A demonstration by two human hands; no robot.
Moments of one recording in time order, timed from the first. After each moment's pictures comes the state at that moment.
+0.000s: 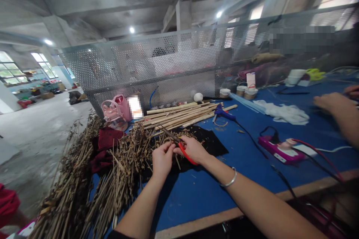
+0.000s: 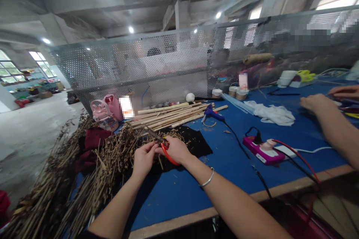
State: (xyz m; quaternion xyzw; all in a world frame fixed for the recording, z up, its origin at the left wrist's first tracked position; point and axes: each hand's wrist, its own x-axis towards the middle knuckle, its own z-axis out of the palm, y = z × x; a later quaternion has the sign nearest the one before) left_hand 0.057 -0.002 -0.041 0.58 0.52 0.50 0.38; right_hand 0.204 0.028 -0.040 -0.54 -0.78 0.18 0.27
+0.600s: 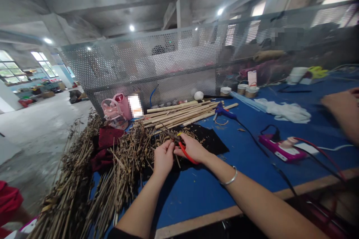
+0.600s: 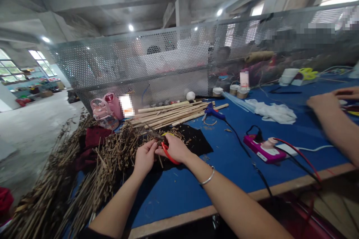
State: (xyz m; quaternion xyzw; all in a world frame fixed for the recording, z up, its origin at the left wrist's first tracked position) left_hand 0.057 -0.002 -0.042 0.61 0.51 0.48 0.37; right_hand 0.202 0.026 -0.040 -0.49 -0.80 0.17 0.28
